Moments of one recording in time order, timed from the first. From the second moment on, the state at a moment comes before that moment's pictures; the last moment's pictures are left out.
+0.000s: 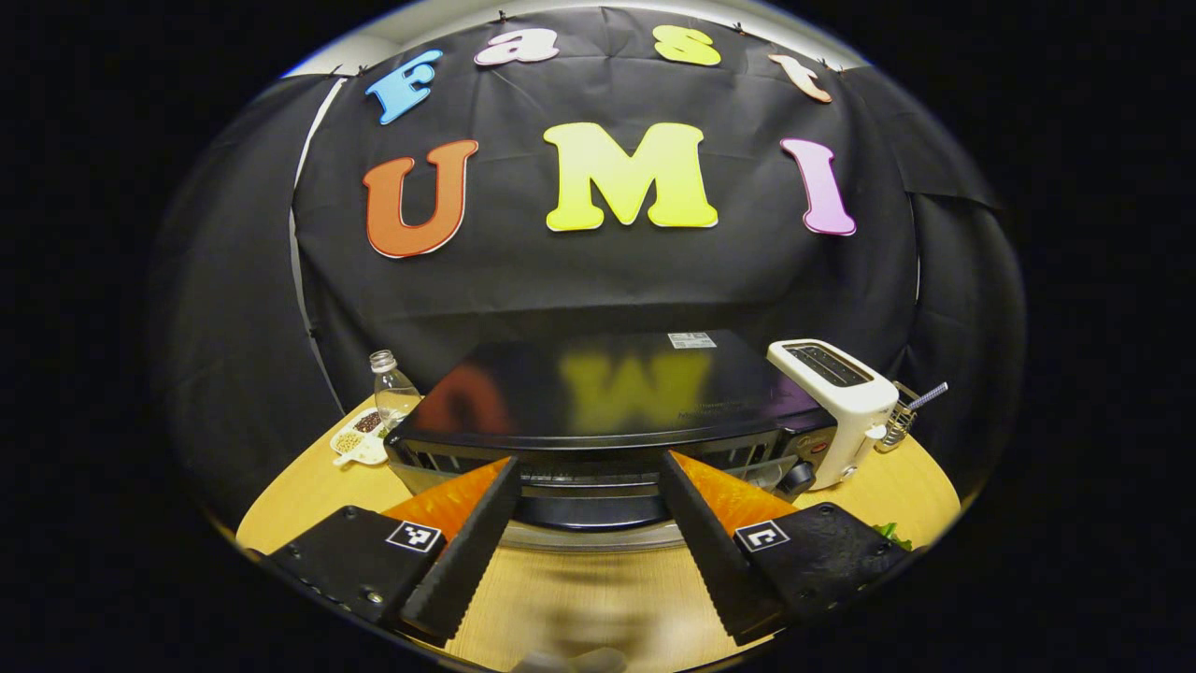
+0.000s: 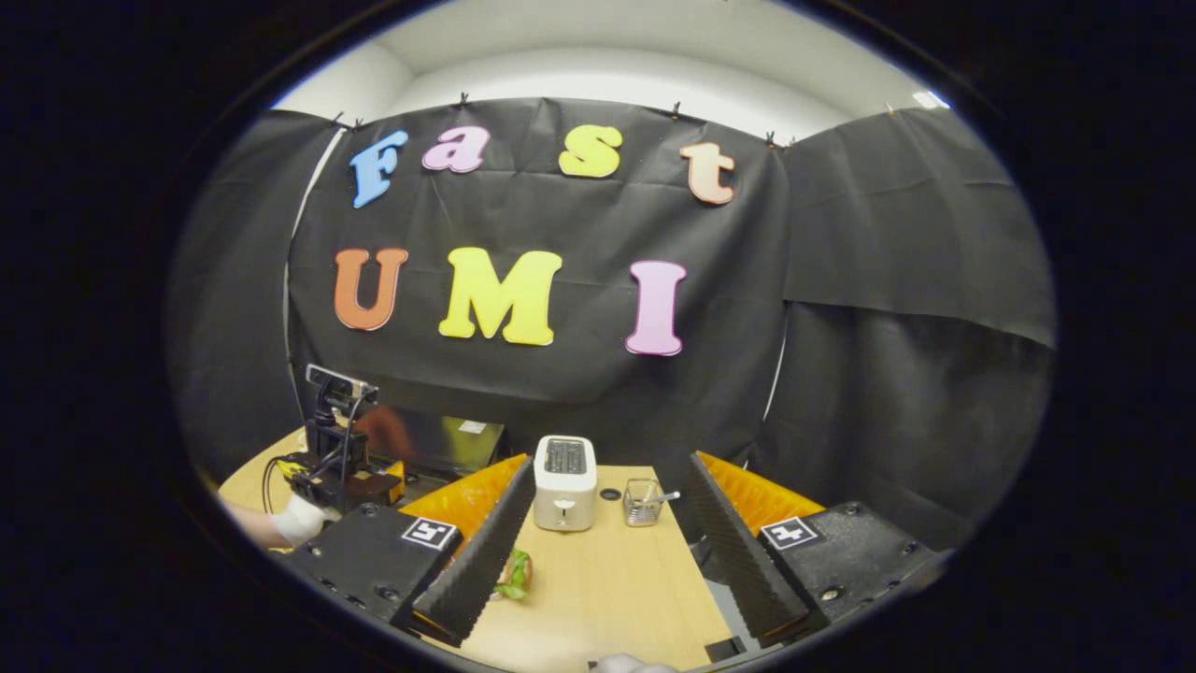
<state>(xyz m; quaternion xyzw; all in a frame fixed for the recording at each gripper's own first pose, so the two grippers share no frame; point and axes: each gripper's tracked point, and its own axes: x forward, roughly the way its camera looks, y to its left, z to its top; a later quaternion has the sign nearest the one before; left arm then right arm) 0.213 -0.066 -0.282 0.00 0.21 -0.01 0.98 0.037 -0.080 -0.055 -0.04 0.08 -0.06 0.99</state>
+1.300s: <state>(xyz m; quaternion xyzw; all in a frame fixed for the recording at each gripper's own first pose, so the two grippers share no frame) 0.094 -0.074 -0.362 -0.01 0.30 -0.04 0.95 0.029 -0.066 -0.100 -0.03 0.13 -0.04 0.99</state>
